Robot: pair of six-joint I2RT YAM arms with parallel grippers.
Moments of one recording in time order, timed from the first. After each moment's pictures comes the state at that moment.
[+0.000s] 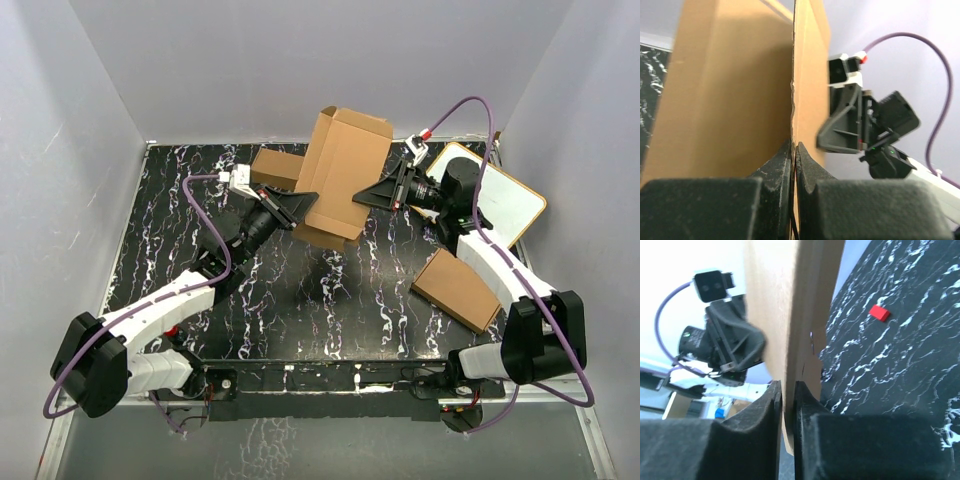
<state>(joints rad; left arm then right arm) -0.67 1.19 0.71 0.69 0.06 -0.88 0.19 1.35 0.94 0.41 -1.00 0.98</state>
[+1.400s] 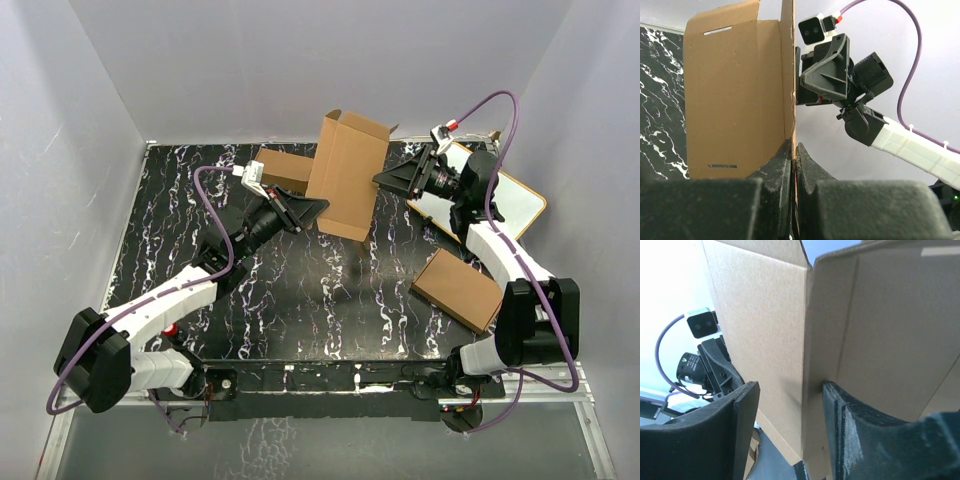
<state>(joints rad) -0.66 1.22 0.75 0.65 0.23 -0.88 0.03 1.42 0.96 0.54 -1.04 1.07</state>
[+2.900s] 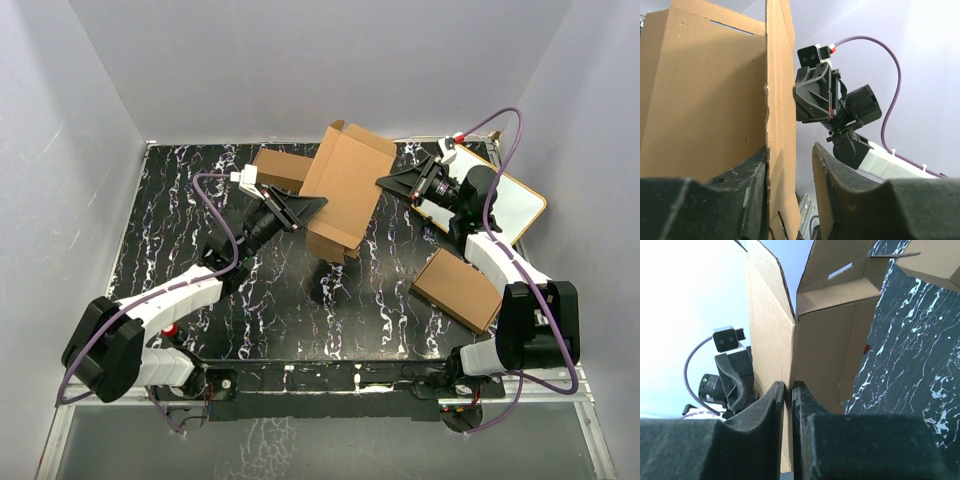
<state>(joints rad) -0.61 1.28 0.69 0.80 0.23 -1.03 0.03 1.40 0.86 0.66 -0.94 1.19</state>
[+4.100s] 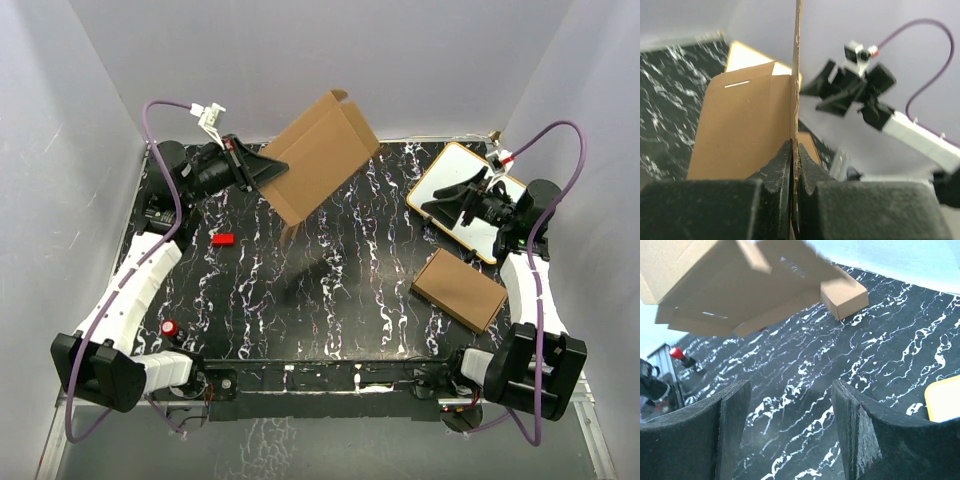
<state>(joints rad) -0.29 1.22 1.18 0.17 0.71 -0.73 -0.32 1.17 0.79 0.39 -1.24 0.37</state>
